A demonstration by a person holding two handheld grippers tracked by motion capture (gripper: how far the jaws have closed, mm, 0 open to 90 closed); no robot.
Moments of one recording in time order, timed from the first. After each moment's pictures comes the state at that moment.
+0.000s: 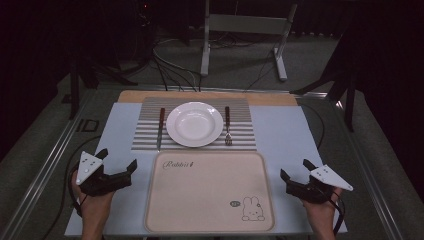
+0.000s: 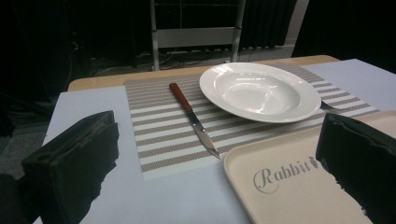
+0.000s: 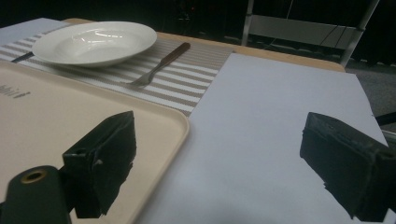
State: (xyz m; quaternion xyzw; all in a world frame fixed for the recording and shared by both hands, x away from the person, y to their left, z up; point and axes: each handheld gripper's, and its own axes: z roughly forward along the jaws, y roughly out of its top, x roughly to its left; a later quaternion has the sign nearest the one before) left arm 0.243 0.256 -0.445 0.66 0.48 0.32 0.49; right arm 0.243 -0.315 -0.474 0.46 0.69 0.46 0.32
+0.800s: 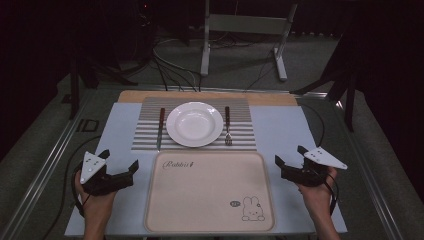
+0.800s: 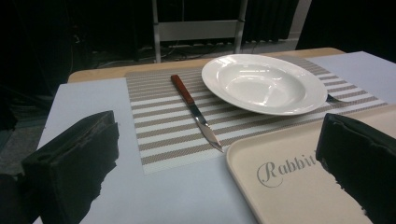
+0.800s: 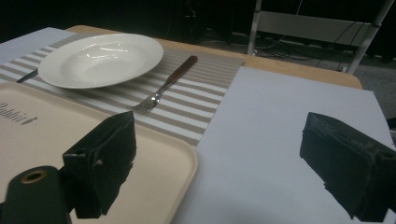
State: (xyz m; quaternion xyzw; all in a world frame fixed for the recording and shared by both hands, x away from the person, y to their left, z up) left arm 0.246 0.254 -0.452 0.66 0.48 0.31 0.48; right arm 0.277 -0.299 -0.443 0.46 0.70 0.45 0.30
